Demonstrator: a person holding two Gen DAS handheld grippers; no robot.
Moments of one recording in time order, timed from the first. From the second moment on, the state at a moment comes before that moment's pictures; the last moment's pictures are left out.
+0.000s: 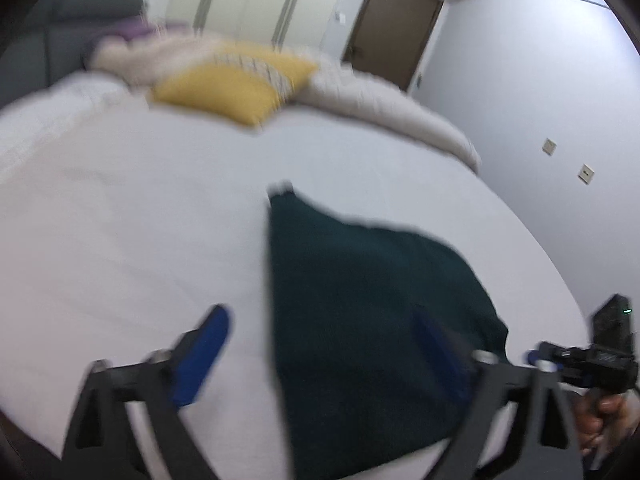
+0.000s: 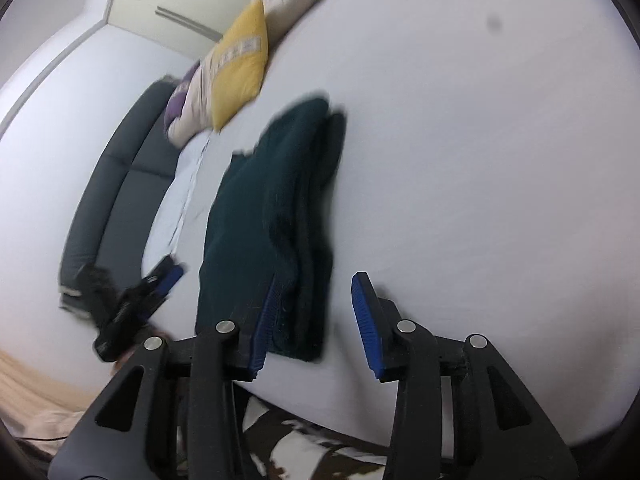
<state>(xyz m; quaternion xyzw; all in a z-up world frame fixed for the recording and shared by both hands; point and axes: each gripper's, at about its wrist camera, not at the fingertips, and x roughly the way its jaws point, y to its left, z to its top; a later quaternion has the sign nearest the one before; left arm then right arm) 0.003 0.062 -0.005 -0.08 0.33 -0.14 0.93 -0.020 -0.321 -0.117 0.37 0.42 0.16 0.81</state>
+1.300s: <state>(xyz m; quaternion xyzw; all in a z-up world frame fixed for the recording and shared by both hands) -0.044 0.014 -0.002 0.03 0.38 -0.03 0.92 -0.005 -0.199 -0.015 0.10 0.37 -0.07 0.92</state>
